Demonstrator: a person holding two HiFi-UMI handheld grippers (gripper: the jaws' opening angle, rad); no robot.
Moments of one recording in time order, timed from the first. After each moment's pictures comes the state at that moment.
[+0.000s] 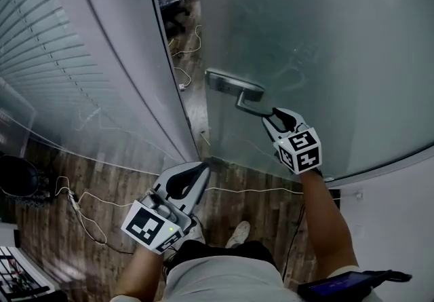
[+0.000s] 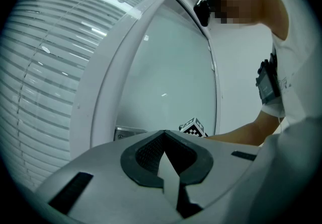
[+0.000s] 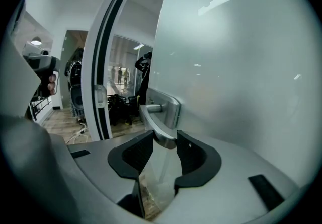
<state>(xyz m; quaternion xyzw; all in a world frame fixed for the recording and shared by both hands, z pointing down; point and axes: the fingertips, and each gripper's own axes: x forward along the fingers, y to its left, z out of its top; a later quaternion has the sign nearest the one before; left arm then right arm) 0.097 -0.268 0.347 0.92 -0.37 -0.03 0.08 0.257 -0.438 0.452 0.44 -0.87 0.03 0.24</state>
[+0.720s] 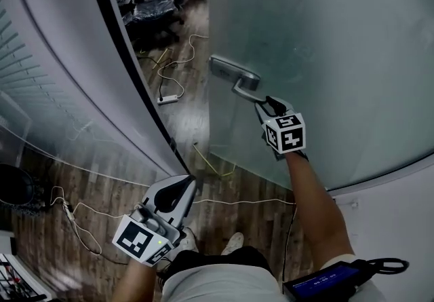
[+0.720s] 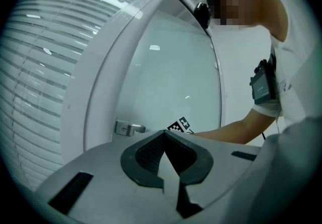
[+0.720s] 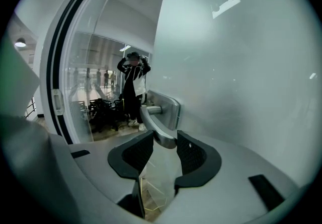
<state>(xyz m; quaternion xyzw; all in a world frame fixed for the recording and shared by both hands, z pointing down) 0.111 -0.255 0.374 0.92 -0.38 -0.03 0.07 0.294 -0.506 0.477 0.51 -0.84 0.05 0.20</state>
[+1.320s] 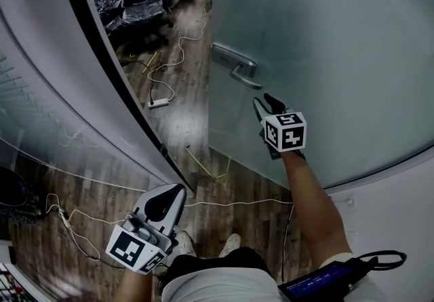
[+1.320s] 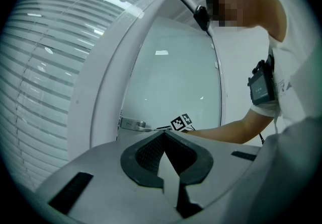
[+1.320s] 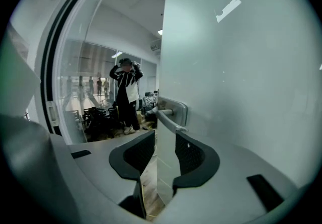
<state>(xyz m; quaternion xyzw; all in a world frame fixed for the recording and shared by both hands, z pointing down) 0.111 -0.272 0.356 0.92 -0.39 -0.02 0.08 0.322 -0.533 0.439 0.53 -0.83 0.07 0.16</state>
